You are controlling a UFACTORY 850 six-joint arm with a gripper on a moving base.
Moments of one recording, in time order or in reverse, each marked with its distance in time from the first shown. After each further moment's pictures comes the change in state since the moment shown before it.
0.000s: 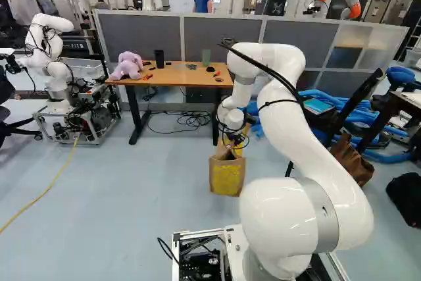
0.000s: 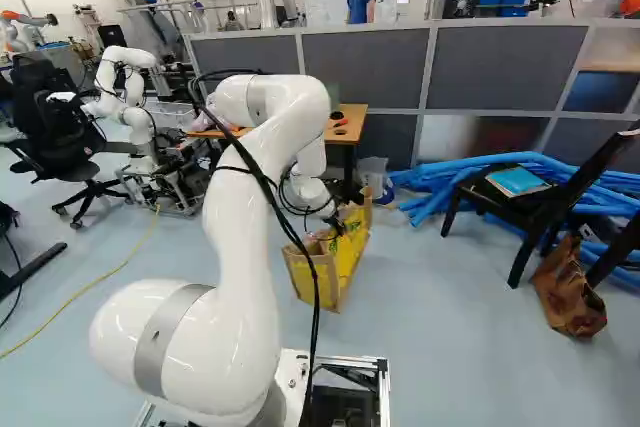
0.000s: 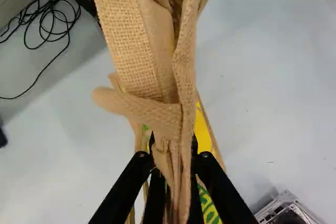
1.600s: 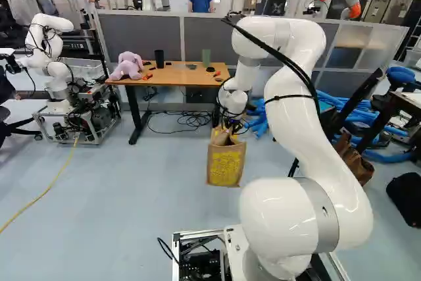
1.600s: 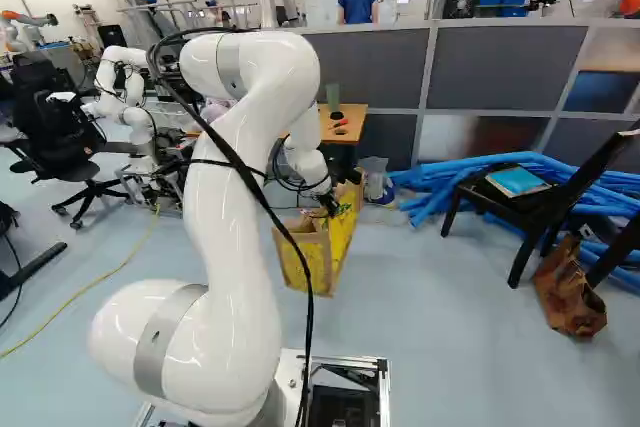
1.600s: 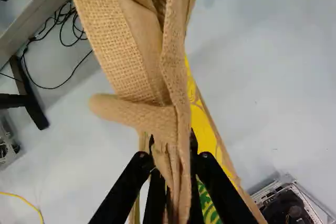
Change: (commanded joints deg) arm 0.4 12.5 3.6 0.0 -12.0 0.0
